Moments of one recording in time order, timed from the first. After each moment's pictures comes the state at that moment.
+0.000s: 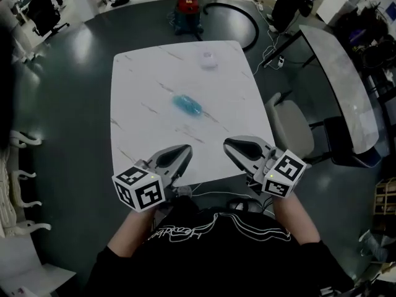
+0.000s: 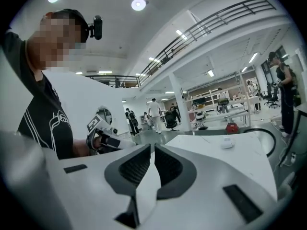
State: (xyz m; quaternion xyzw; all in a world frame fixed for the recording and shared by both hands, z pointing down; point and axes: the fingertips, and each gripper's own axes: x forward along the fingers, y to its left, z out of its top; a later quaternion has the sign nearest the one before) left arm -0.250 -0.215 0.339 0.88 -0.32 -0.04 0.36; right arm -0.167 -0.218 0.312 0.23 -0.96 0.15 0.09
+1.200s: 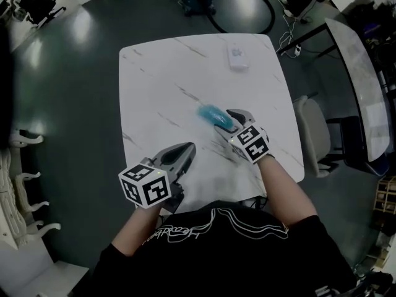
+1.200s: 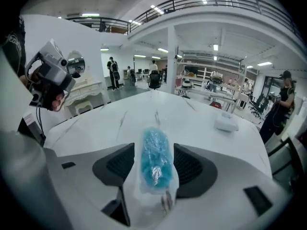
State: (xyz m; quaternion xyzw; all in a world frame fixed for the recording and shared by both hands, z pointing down) left arm -0.335 -0.328 0.425 0.84 -0.33 -0.01 0.43; right arm -0.242 -0.413 0.529 0.30 -0.87 0.11 0.38
